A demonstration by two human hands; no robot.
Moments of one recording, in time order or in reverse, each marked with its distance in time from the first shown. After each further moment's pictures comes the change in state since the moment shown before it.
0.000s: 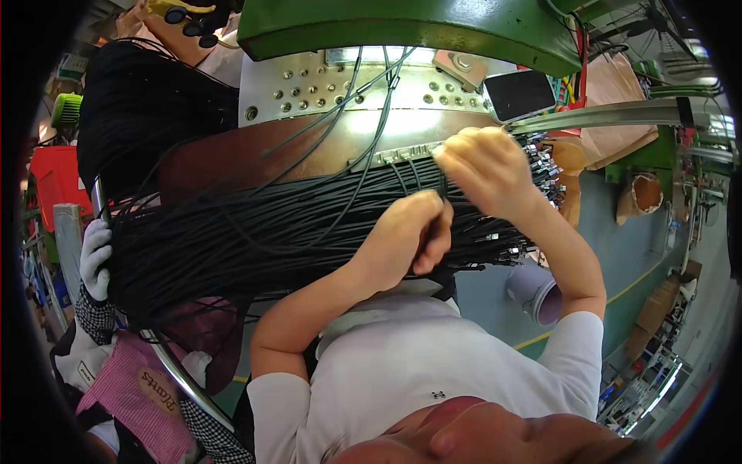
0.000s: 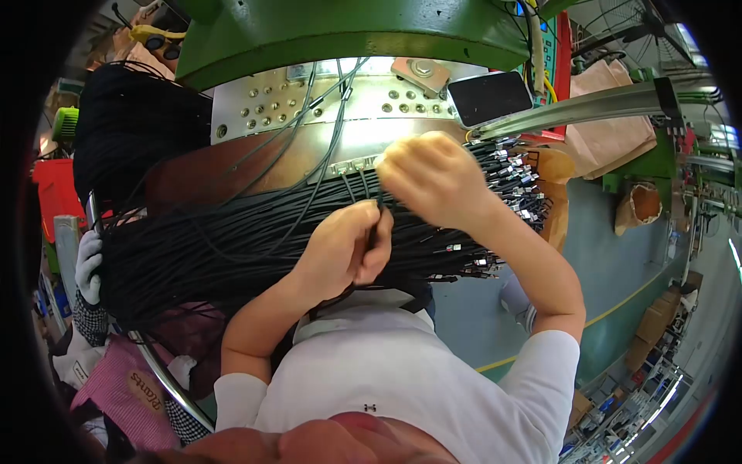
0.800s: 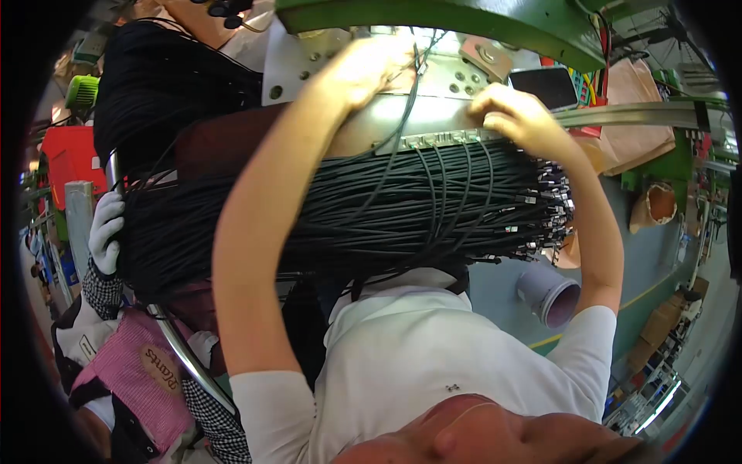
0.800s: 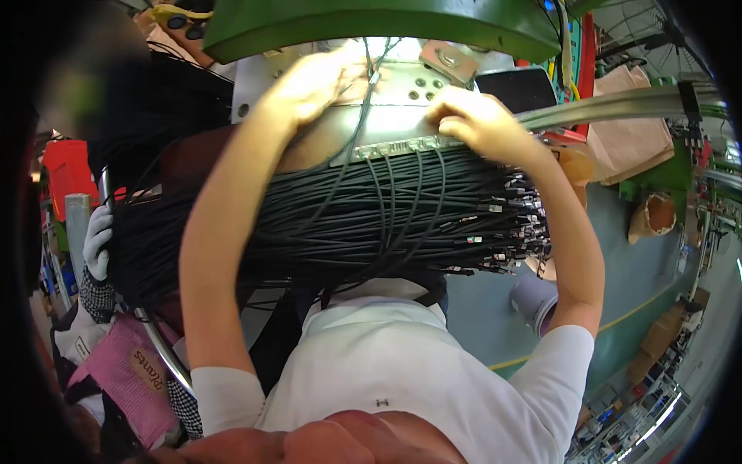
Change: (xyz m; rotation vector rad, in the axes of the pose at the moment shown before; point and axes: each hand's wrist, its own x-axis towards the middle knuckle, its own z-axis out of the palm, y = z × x) left_hand 0.083 0.120 -0.087 0.614 0.473 0.441; right_hand 0.001 0.069 0.021 0.699 -0.506 0.333
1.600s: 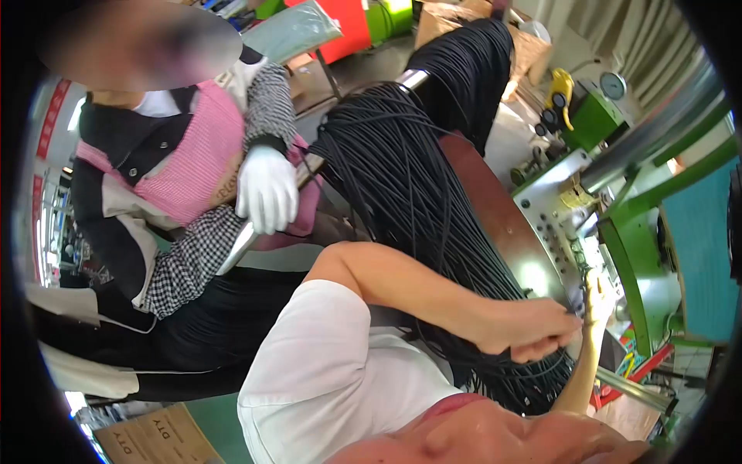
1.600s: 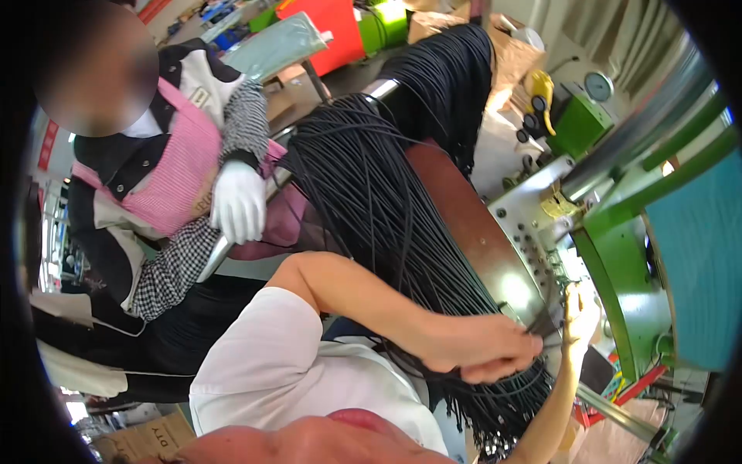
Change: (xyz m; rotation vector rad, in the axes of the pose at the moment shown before) left_hand -0.197 0.057 0.026 -0.574 -0.385 -0.119; right_hand 0.096 0.012 0.029 -0.052 0.293 0.090
